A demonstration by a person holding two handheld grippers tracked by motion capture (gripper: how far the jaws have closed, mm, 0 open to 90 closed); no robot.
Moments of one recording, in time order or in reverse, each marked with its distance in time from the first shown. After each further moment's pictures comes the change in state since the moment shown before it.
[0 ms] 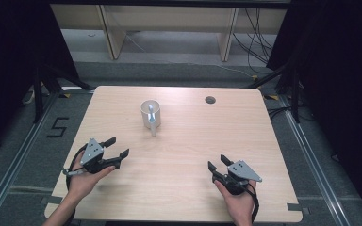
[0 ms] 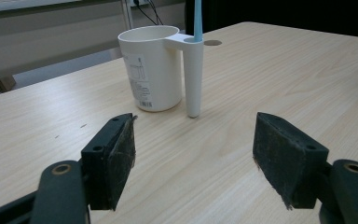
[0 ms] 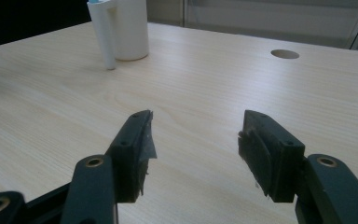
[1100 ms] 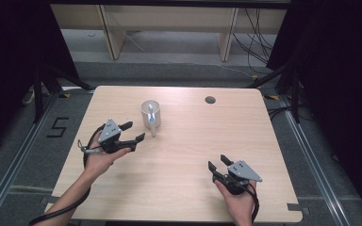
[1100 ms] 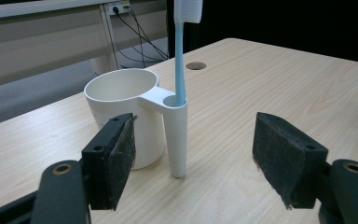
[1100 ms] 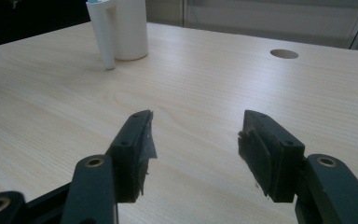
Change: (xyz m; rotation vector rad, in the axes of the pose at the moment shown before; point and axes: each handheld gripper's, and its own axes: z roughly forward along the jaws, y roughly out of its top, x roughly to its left) left arm -0.005 0.047 0.052 -0.003 -0.084 -0.011; right arm -0.002 0.000 0.001 -0.020 -0.007 -0.014
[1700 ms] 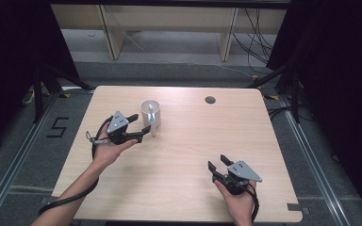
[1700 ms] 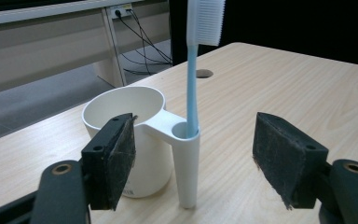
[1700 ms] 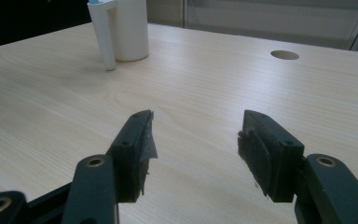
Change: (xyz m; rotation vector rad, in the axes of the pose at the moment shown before) left arm 0.007 0.014 0.030 0.000 0.006 0.044; right arm 0.001 0.000 0.000 0.006 0.021 0.015
